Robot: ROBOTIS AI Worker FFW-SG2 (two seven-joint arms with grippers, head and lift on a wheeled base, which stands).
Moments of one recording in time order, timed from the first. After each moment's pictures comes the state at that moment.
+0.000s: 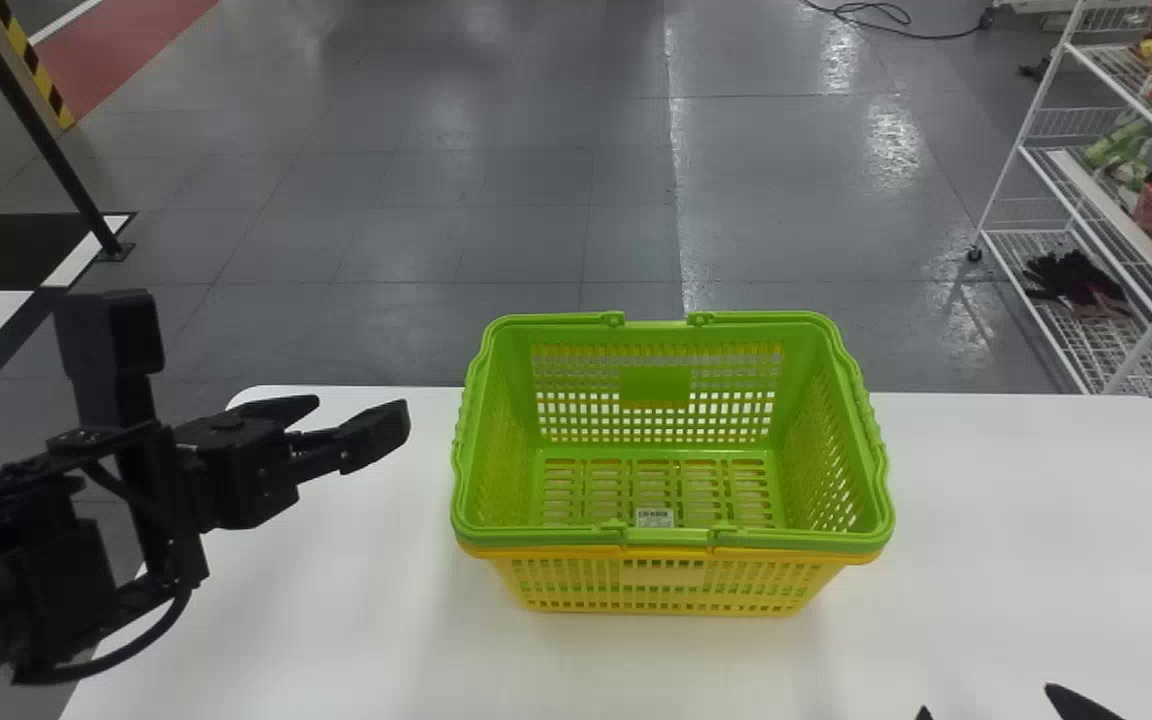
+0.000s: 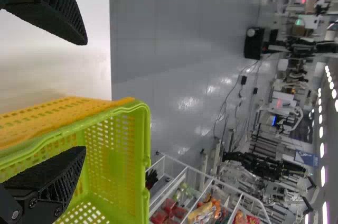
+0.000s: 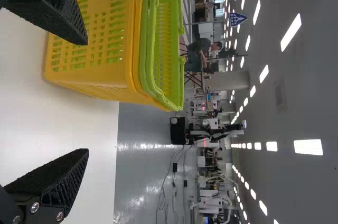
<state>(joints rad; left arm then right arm) 0.20 0.41 0.24 -2.20 0.76 1.00 -0.09 0.77 -0.17 0.02 -1.79 -0.15 -0.45 0.20</state>
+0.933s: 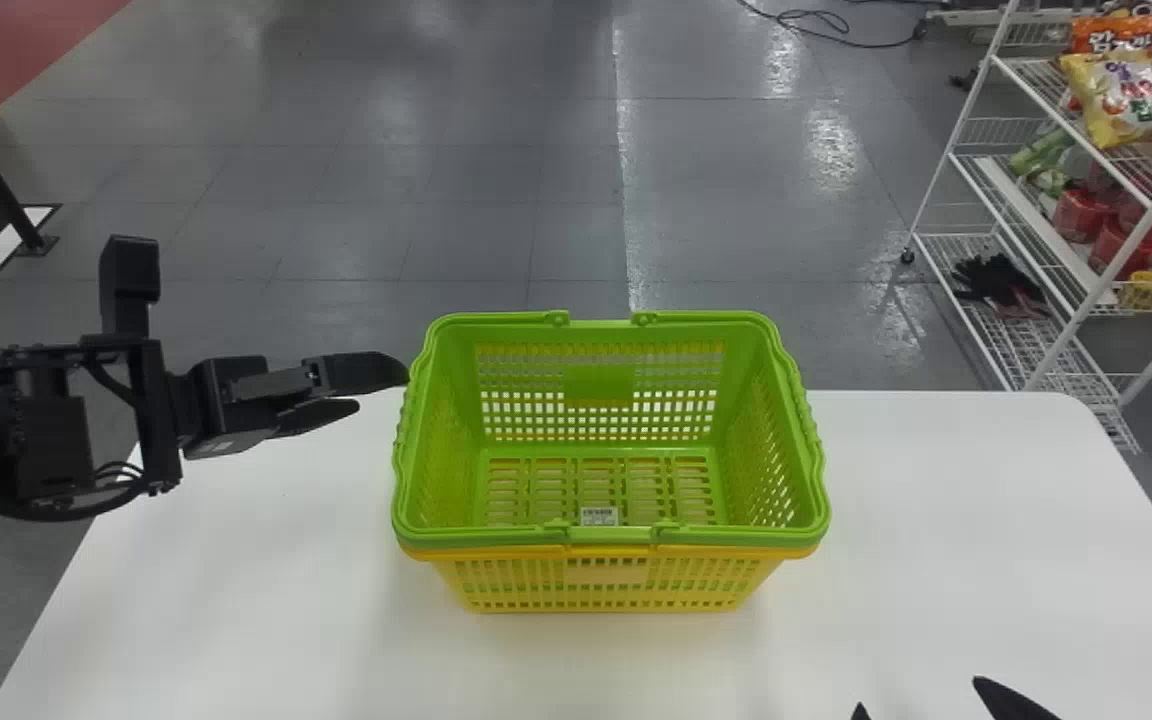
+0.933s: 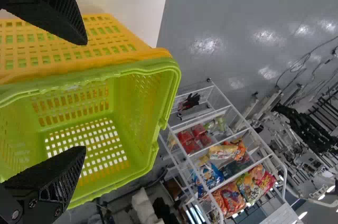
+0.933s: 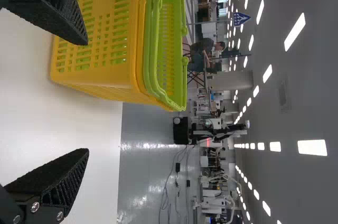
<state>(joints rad) -0.28 0.41 0.18 -1.56 0.97 1.31 -0.31 0.79 -0.16 0.02 -1.80 -0.15 -0.45 0.20</state>
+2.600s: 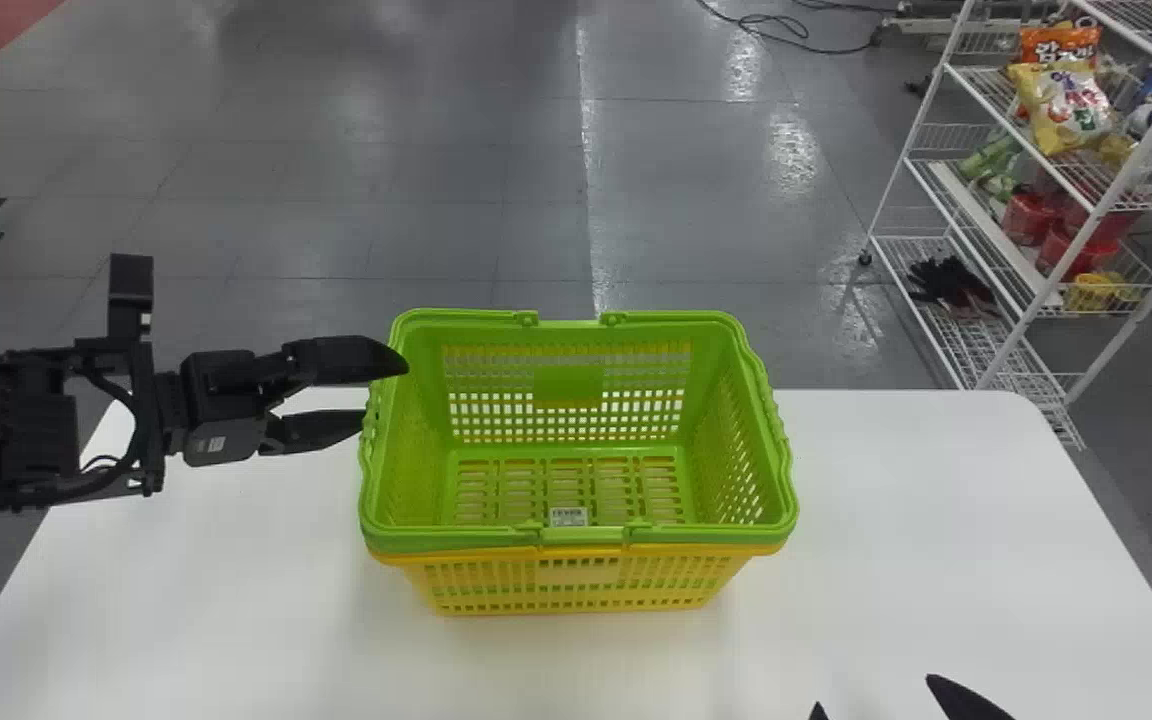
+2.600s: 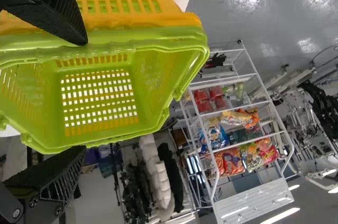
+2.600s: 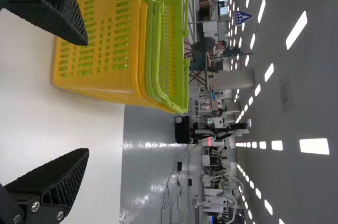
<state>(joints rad) -0.40 0.38 0.15 -1.34 1.06 1.40 -0.39 0.80 -0.16 0.01 -1.81 -0.15 -0.44 0.20</state>
